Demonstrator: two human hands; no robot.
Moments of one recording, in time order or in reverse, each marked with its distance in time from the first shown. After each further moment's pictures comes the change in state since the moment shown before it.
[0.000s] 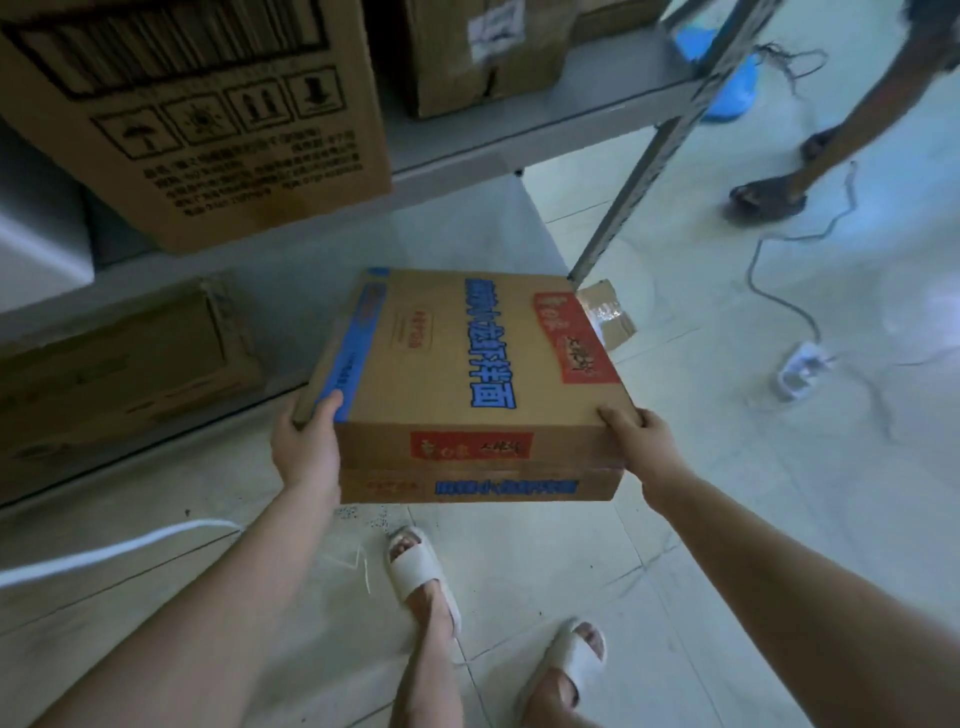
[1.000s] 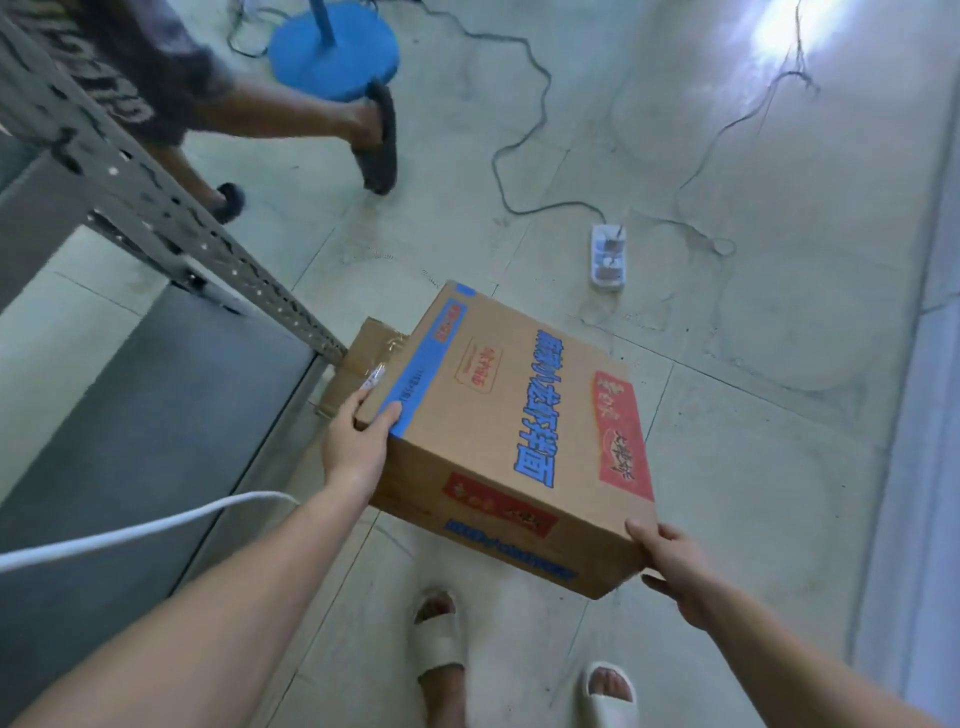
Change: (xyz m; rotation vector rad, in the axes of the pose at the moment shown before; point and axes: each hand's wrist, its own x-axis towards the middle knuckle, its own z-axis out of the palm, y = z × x) left_hand -0.112 -0.076 0.435 0.782 -0.761 0.453; right_hand 0.126 0.263 -0.191 0.563 0.131 0.548
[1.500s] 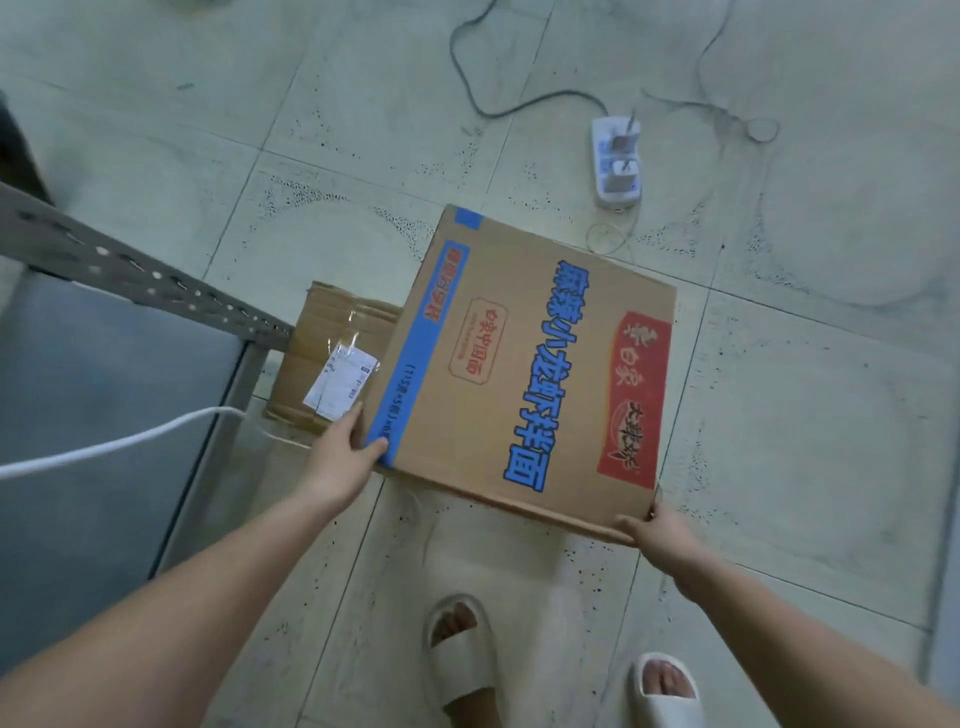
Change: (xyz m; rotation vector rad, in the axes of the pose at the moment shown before) left_hand 0.135 -0.102 0.057 0.466 -0.345 -0.004; right_hand 0.143 0.024 0.075 -0.257 0.018 0.026
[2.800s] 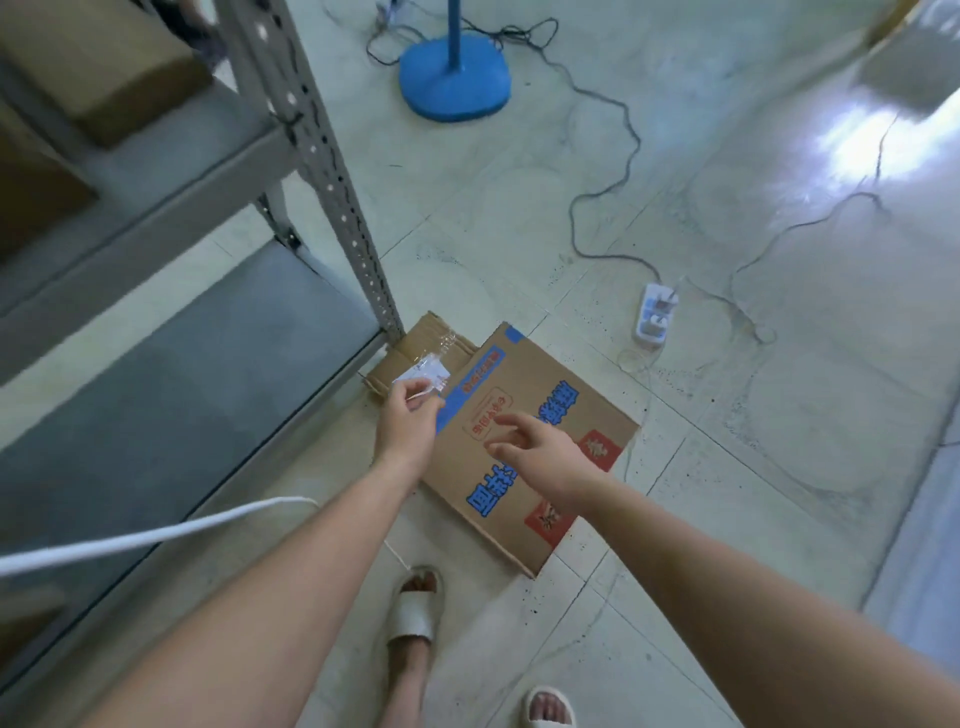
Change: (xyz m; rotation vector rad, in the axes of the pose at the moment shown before) left_hand -0.243 0.100 -0.061 -0.783 0.389 -0.005; right_hand -0.285 -0.167 -0.008 -0.491 -0.300 -0.708
